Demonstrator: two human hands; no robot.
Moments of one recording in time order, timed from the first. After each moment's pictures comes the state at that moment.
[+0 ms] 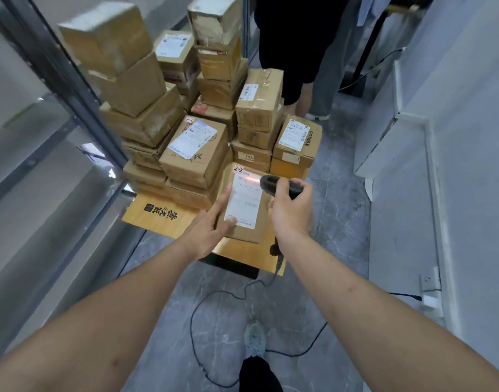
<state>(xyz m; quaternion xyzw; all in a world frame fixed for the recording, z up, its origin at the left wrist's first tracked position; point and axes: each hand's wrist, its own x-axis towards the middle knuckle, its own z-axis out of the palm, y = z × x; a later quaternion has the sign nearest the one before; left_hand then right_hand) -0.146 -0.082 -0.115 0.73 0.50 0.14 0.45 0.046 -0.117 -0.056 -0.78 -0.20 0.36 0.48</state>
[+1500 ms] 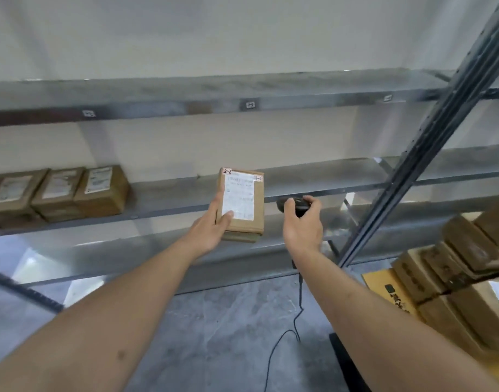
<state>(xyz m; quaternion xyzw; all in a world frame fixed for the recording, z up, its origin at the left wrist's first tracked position) -0.652 -0.342 0.009 0.36 0.82 0.39 0.24 -0.493 -0.193 0.036 -0.51 -0.65 0.49 0.27</state>
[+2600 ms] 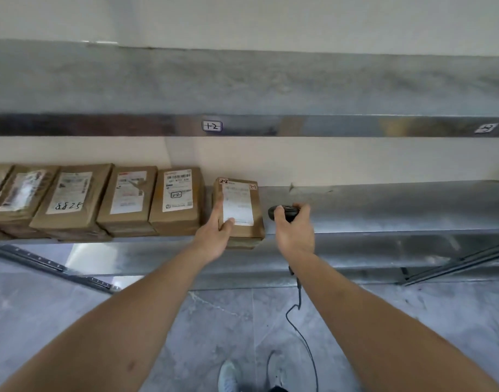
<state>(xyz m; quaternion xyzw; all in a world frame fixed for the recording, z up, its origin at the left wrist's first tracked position) -0.984 -0.460 -0.084 0.16 0.86 0.36 0.31 -0.877 -0.304 -0.051 -0.49 -0.72 0.47 0.09</state>
